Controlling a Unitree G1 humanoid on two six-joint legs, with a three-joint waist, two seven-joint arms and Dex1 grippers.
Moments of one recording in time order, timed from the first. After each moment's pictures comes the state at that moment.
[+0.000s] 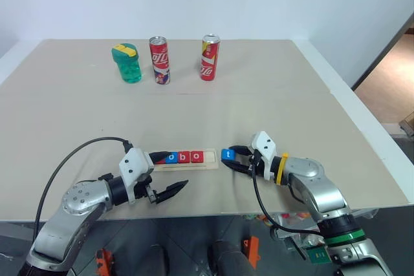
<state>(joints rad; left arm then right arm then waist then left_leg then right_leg) 0.03 0.58 -0.04 -0.48 -0.40 0.33 -0.78 -0.33 -0.49 0.14 0.04 0.19 0.28 0.88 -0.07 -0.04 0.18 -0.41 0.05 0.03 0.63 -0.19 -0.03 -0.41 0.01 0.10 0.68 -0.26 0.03</state>
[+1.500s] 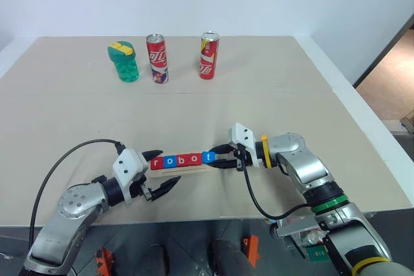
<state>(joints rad) 0.06 0.57 -0.01 -0.46 -0.35 0.29 -0.73 -0.61 -0.49 0.31 0.22 0.15 0.23 1.19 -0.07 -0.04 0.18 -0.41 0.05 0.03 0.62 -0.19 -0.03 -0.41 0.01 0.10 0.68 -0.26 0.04</state>
